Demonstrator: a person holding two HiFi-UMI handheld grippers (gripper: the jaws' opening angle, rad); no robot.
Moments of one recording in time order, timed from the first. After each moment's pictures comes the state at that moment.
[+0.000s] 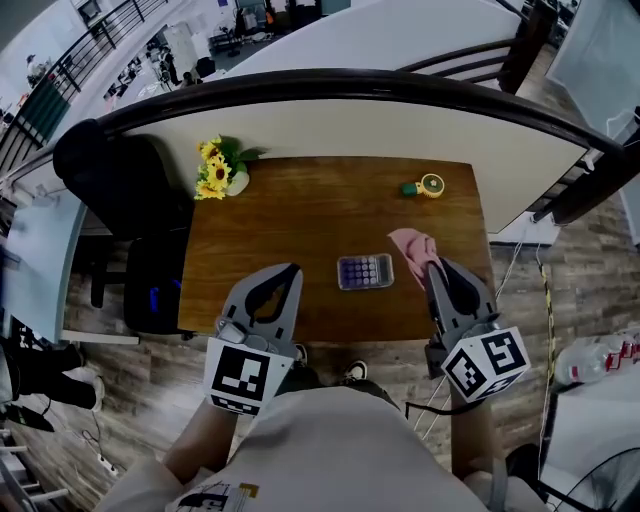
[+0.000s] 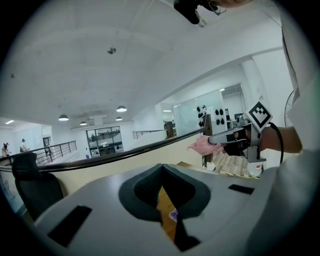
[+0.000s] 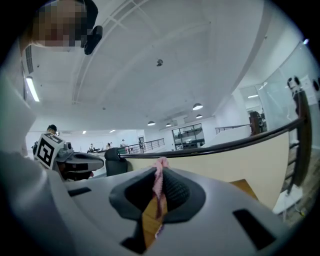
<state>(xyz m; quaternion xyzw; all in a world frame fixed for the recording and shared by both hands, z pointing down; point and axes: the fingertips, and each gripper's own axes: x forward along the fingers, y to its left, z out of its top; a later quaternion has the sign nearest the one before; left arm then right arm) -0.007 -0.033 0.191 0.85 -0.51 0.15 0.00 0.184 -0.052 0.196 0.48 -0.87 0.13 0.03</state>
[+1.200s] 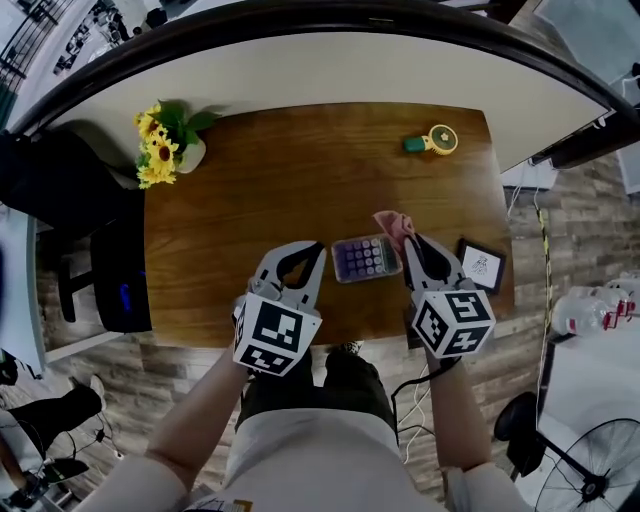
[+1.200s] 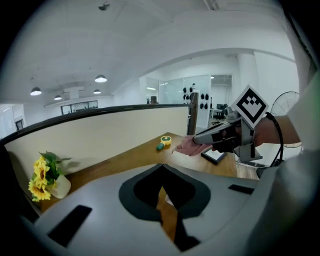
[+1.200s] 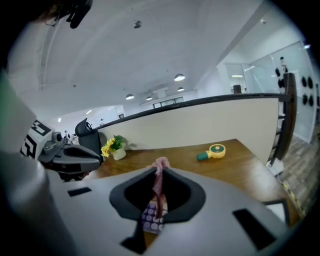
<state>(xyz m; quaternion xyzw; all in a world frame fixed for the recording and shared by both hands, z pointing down) 0.020 -0.149 0.401 0.88 -0.38 0.26 0.10 0.165 -0.159 0.408 0.55 -0.78 0.25 0.16</state>
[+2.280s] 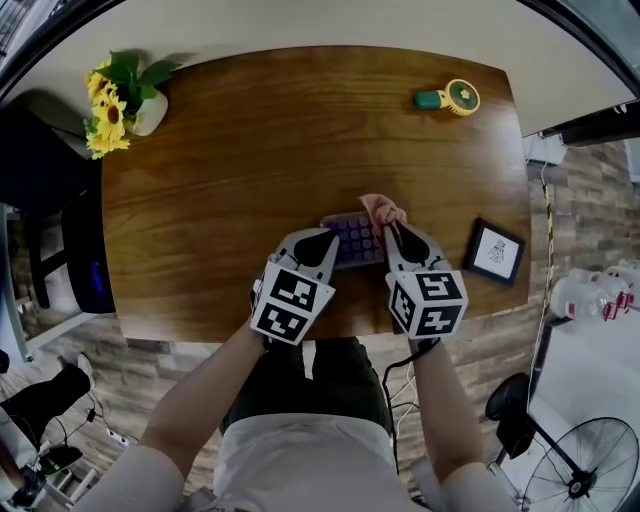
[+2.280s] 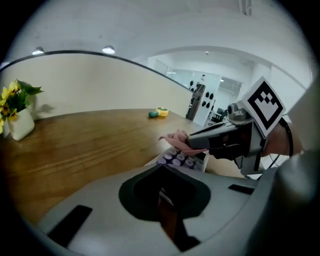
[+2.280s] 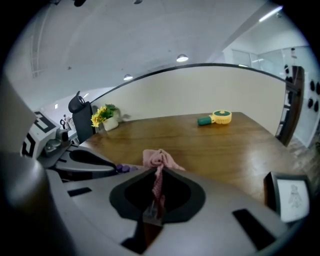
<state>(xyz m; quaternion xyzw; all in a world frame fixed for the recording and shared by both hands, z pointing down) 0.070 -0.140 0.570 0.87 -0.34 0.27 0.24 0.160 -0.155 0.557 0.53 -0.76 0.28 0.25</state>
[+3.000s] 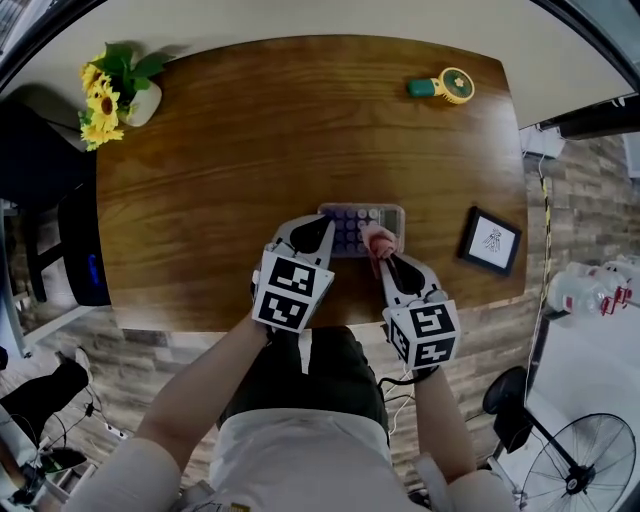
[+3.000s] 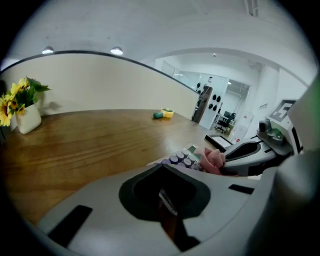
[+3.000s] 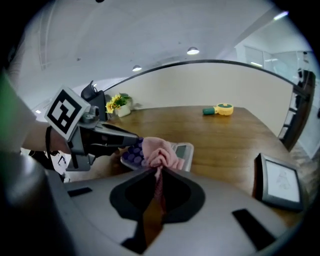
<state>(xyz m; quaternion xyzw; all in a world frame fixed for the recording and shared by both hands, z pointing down) 0.072 -0.143 0.571 0.85 -0.37 0.26 0.25 0.163 -0.079 0.563 0.47 -0.78 0.28 0.30</state>
